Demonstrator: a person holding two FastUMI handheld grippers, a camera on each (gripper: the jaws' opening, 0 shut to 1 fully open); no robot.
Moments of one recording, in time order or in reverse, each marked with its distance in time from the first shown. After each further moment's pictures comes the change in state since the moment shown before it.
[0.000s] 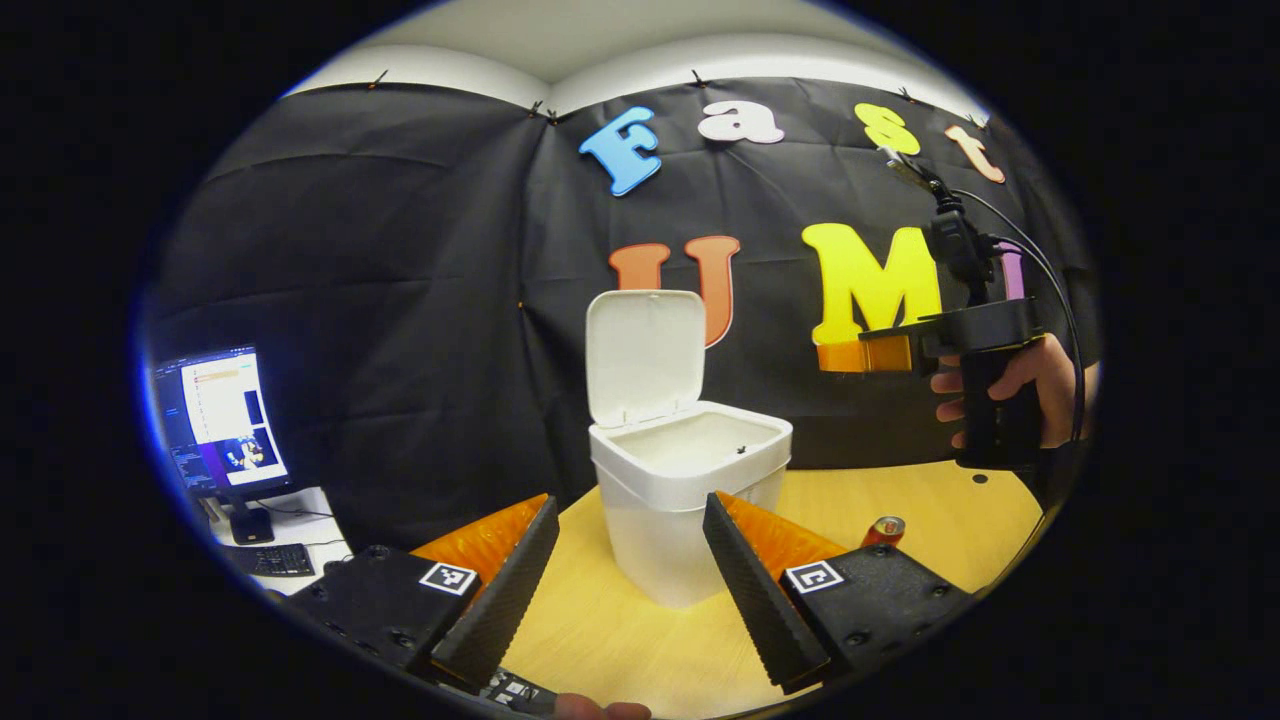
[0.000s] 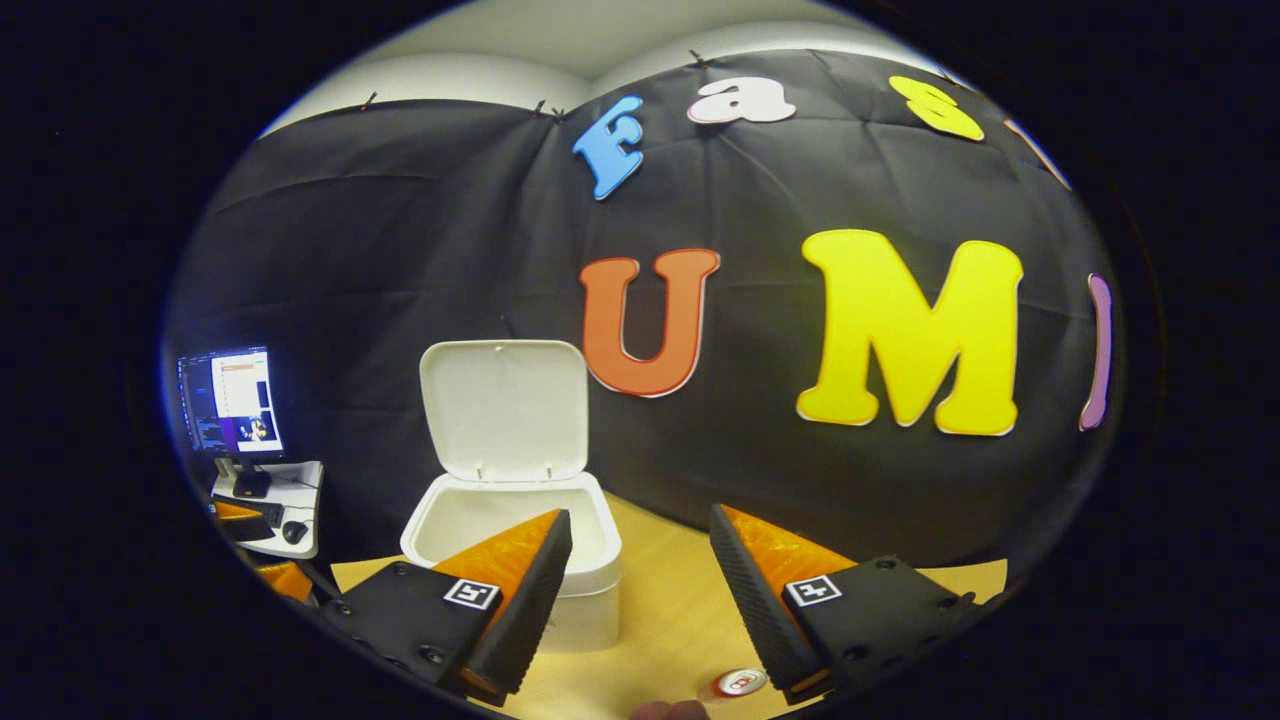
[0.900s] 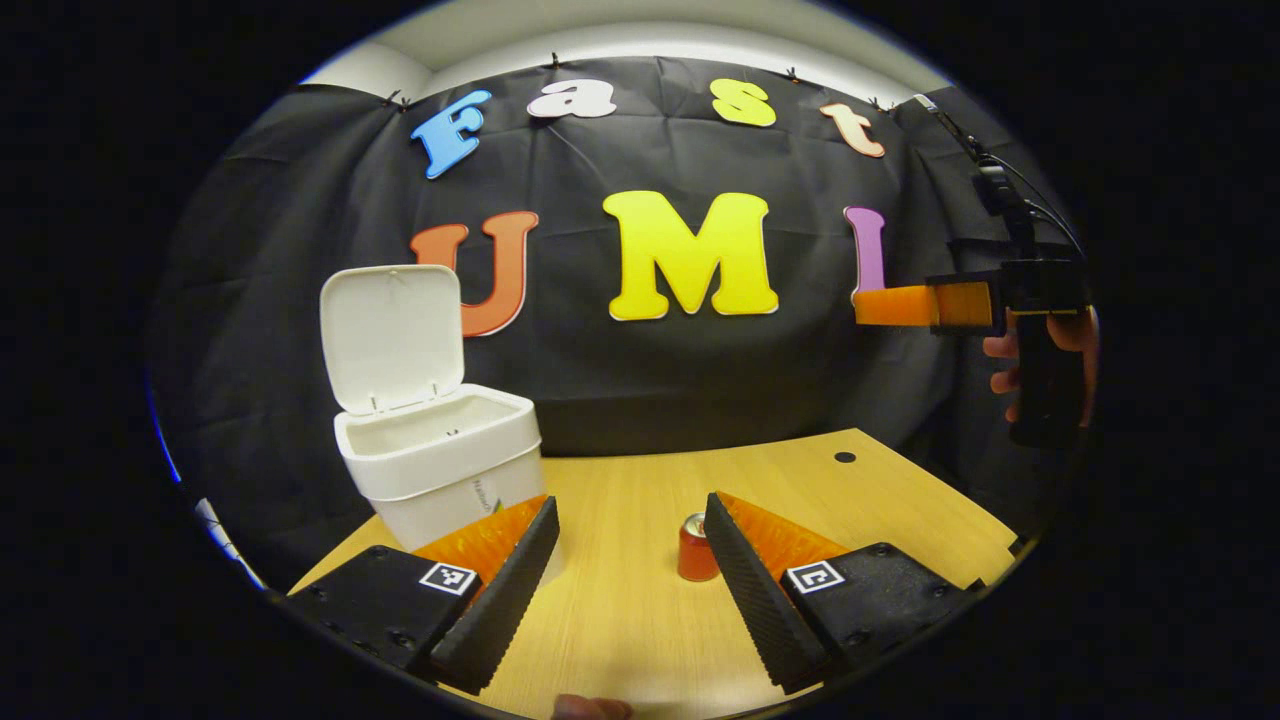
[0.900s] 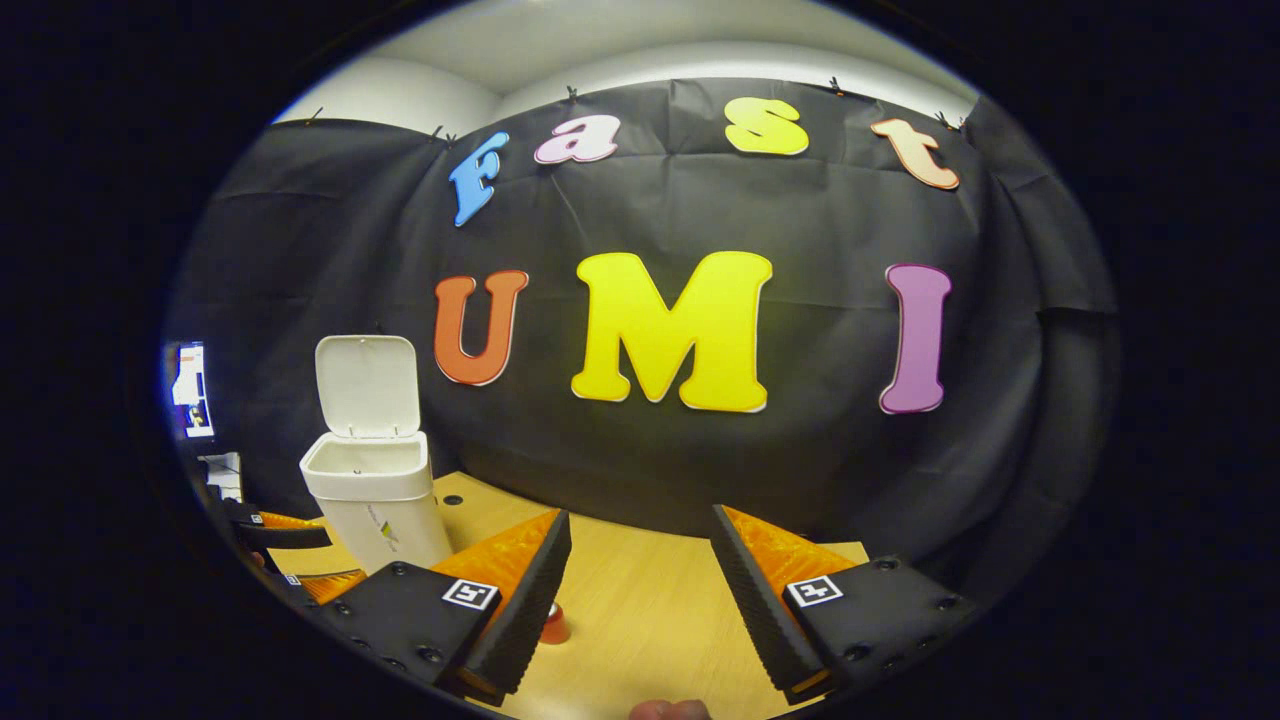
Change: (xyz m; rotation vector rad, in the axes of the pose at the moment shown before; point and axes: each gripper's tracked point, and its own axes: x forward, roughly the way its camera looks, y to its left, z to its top) left arm 0.008 -0.209 -0.051 0.057 0.058 -0.424; right arm -0.187 -0.190 -0.040 0.025 -0.009 -0.344
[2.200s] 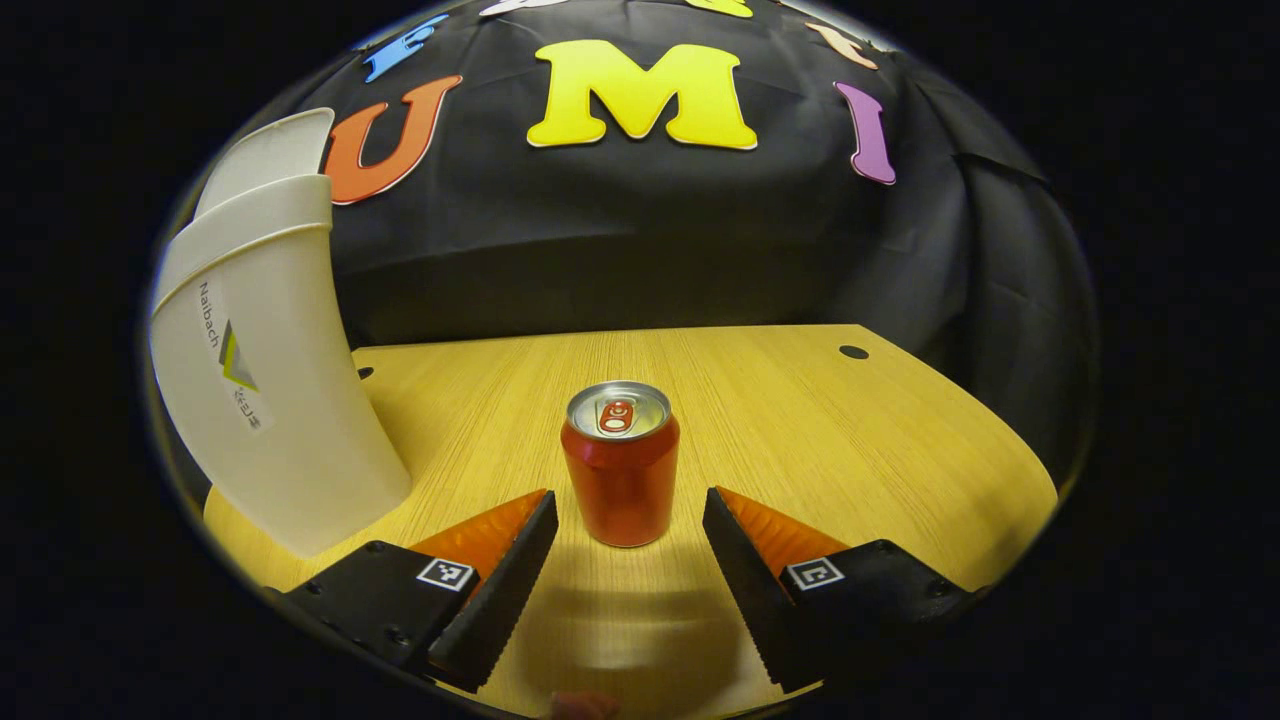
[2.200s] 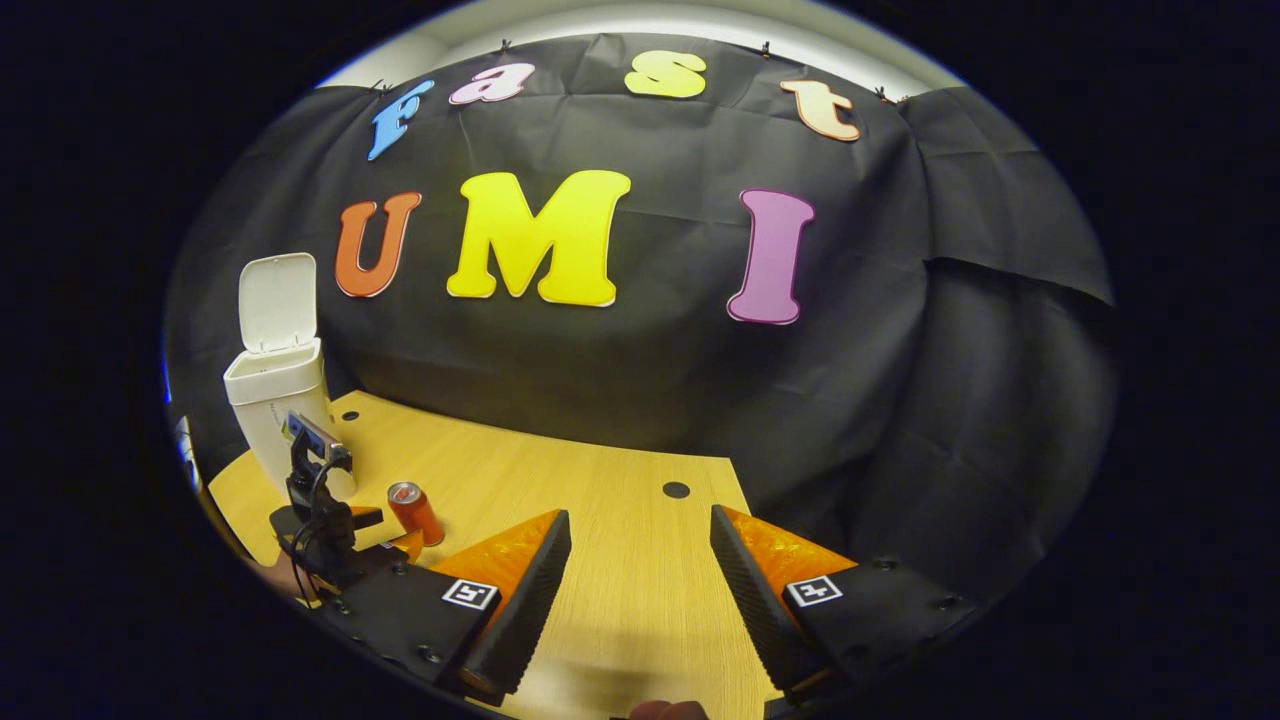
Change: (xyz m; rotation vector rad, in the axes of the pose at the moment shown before) left arm 0.156 -0.069 -0.165 -0.029 0.257 -0.047; right arm -0.086 -0.137 -0.076 -0.035 0.214 -0.280
